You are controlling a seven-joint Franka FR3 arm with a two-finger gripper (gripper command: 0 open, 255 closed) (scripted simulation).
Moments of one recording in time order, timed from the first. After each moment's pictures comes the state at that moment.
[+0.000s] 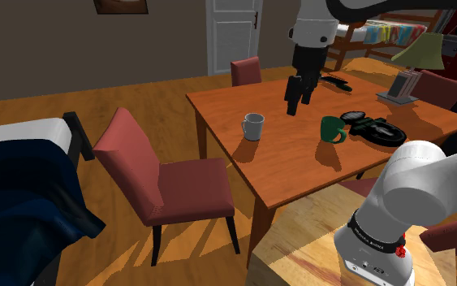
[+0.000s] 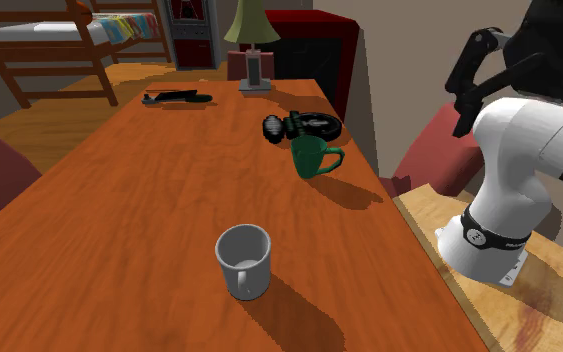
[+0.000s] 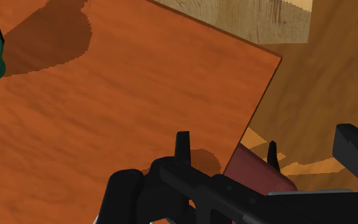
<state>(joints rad) 0.02 -0.77 0.05 -2.38 0.04 1.57 0.02</state>
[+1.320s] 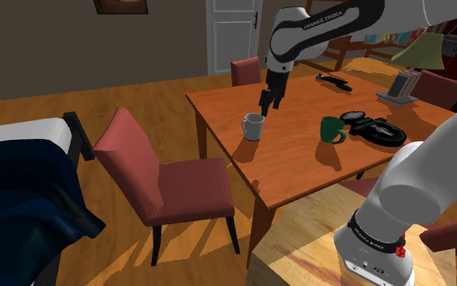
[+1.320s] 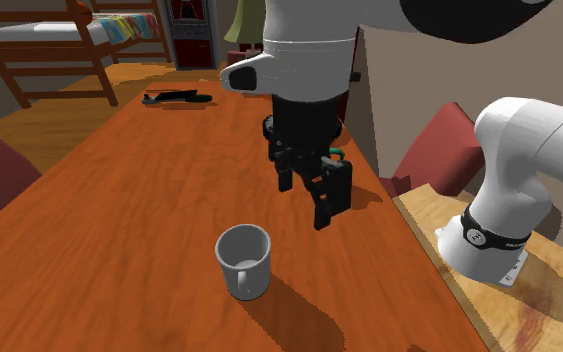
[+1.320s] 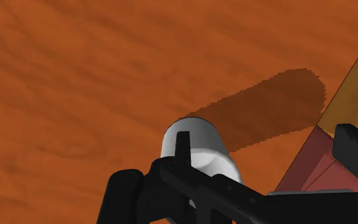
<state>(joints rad) -0.05 -0.25 -0.18 -2.29 0.01 2.03 -0.27</state>
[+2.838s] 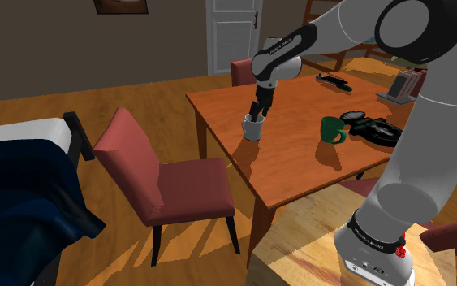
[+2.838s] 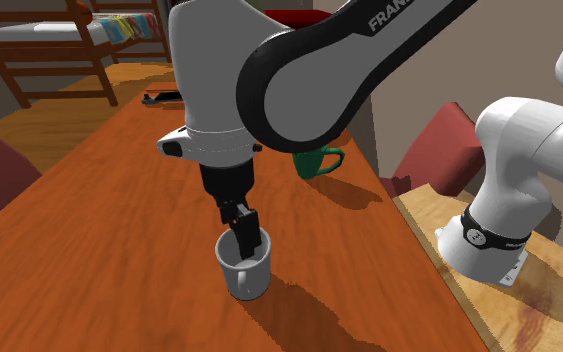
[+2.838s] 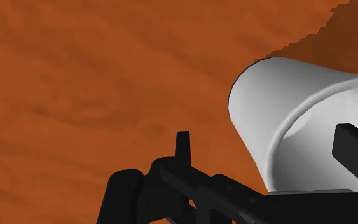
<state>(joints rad) -0.09 0.15 -0.25 -2.09 0.15 2.24 -0.48</state>
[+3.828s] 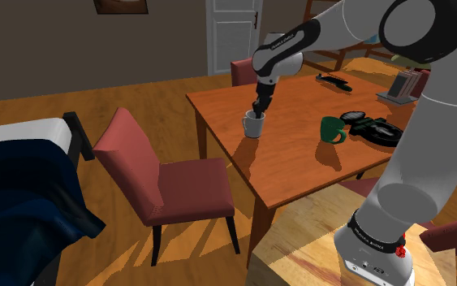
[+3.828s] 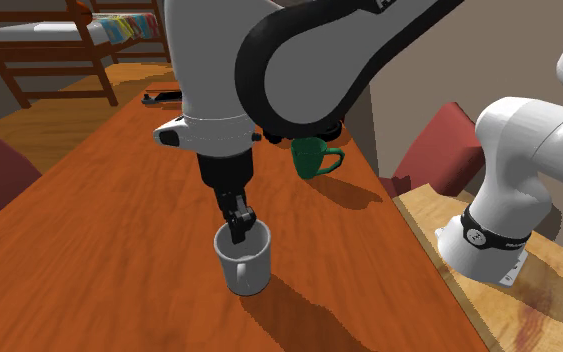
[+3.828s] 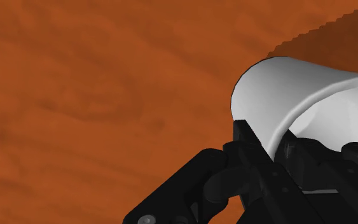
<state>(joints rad) -0.09 0.13 -0.25 -2.08 0.15 2.20 -0.47</state>
